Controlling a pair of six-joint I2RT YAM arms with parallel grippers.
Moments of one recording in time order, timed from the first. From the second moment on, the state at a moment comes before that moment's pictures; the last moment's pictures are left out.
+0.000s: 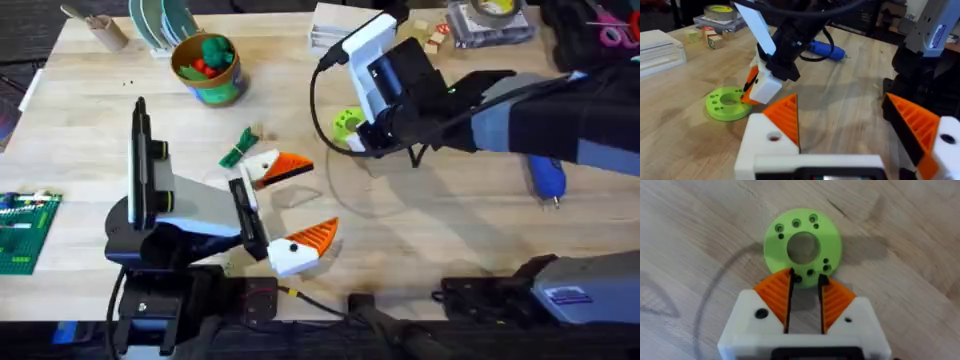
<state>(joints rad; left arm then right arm) 0.00 0.01 0.01 -0.12 1.19 -0.06 0.61 1.61 0.90 -0.32 0.07 -0.05</state>
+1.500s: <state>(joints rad) 0.00 0.01 0.01 -0.12 1.19 -0.06 0.63 1.61 0.95 -0.32 0.08 -0.08</state>
